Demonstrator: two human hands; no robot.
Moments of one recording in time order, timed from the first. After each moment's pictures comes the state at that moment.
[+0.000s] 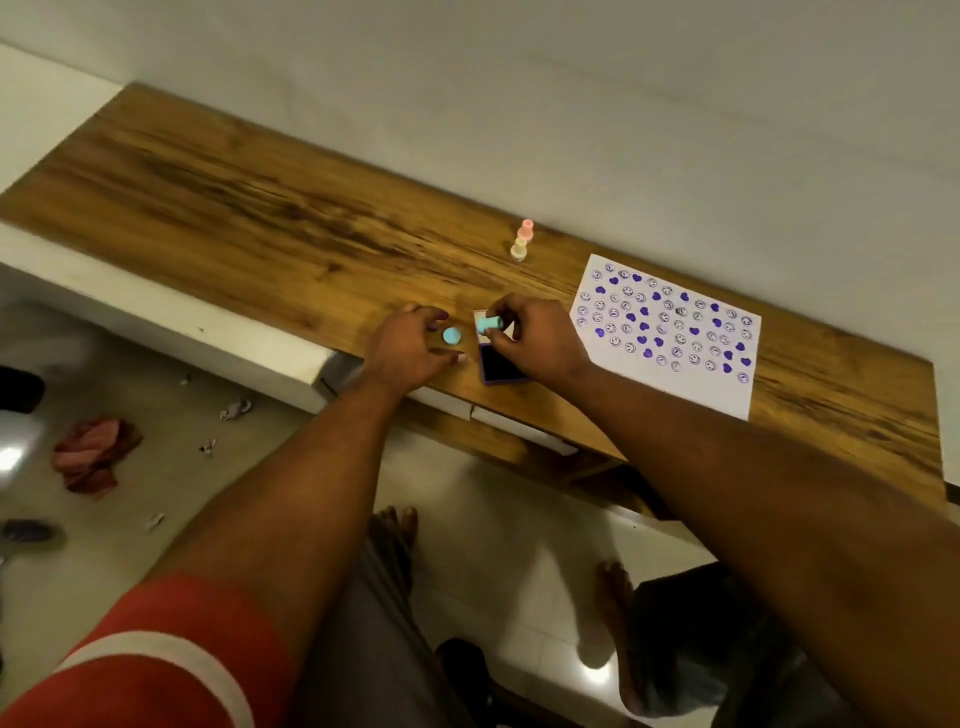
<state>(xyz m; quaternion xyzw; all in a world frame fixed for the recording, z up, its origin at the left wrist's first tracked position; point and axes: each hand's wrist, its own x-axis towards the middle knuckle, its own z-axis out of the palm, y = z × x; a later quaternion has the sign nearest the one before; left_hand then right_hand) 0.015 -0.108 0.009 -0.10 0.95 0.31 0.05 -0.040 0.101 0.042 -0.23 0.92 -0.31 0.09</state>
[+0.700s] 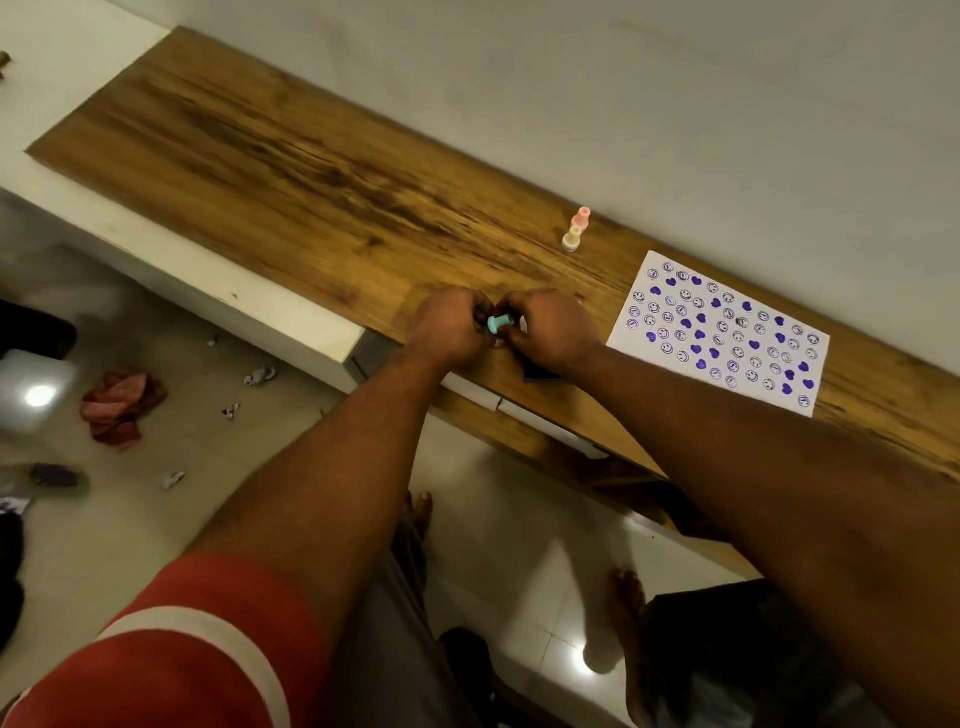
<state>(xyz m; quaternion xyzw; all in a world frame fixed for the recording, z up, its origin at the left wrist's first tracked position) -0.007 -0.111 -0.001 -0.13 0.93 0.34 0.10 -0.060 0.058 0.019 -0.33 0.92 -0.17 0.12</state>
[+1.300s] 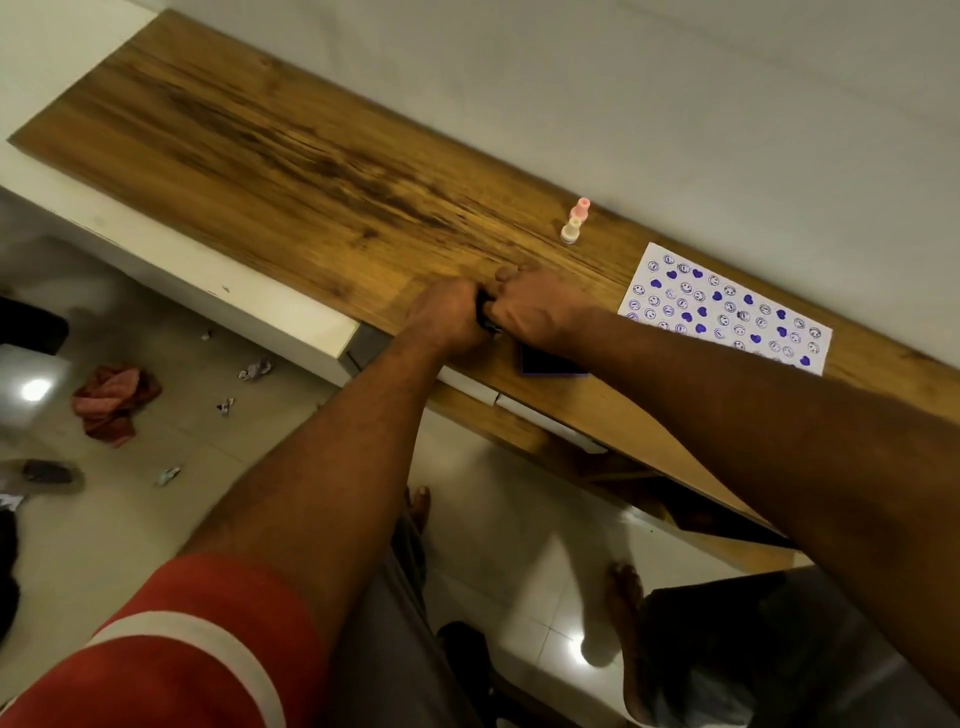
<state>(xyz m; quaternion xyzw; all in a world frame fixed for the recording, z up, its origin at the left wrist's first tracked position) -0.017 -0.108 0.011 -0.10 0.95 0.26 0.13 -0.073 0.033 0.056 -0.58 0.79 0.17 0.06</state>
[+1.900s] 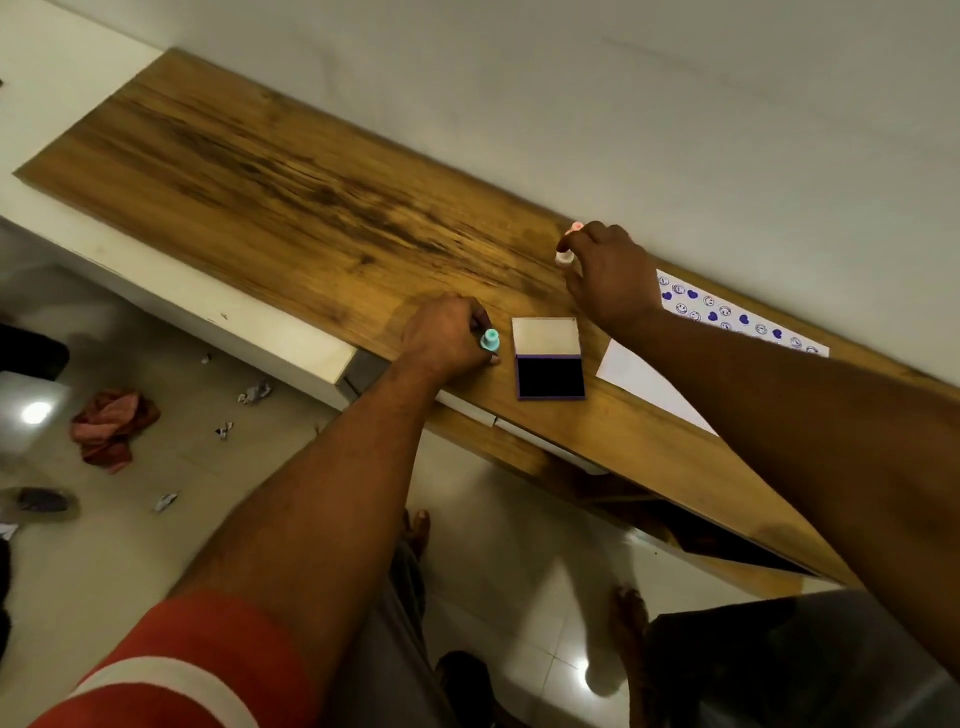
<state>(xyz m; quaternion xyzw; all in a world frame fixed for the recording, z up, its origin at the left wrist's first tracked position) -0.021 -0.109 0.012 -0.15 0.94 0.28 0.11 -0.133 0.094 0.054 -0.29 0.96 -0.05 -0.06</state>
